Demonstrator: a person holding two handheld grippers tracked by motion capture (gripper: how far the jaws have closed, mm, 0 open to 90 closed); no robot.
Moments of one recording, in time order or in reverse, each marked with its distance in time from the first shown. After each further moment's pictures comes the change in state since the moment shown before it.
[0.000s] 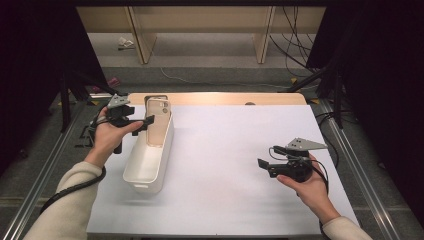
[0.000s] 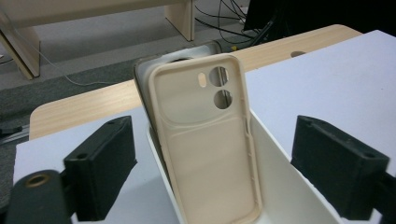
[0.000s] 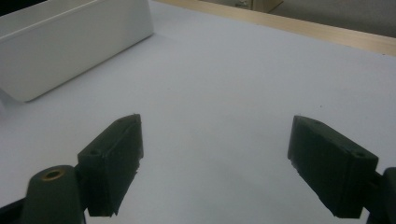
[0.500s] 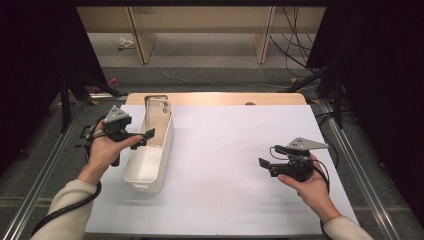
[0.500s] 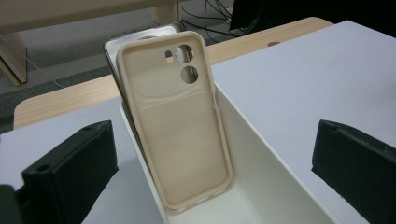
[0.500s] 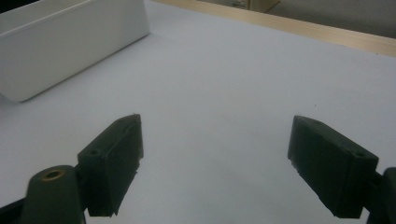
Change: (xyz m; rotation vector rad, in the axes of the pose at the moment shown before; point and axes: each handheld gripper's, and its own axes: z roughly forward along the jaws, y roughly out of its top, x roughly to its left) left arm -0.020 -0.025 -0.026 -0.017 -0.043 0.032; right arm -0.003 0.000 -0.001 0.002 -0.009 0.000
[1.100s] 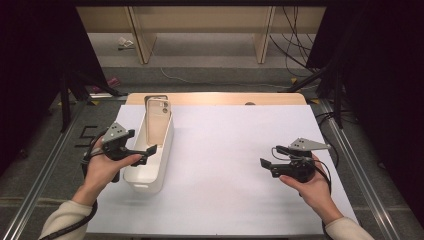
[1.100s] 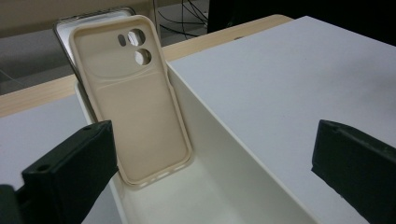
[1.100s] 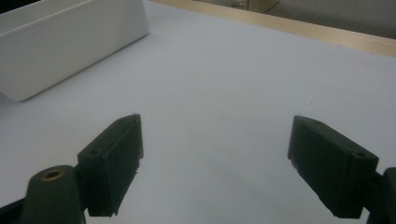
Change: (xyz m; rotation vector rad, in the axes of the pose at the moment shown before) left arm -0.028 -0.025 -0.022 -0.027 -0.078 0.041; right arm -0.002 -0.002 -0.004 -0.005 -0.003 0.001
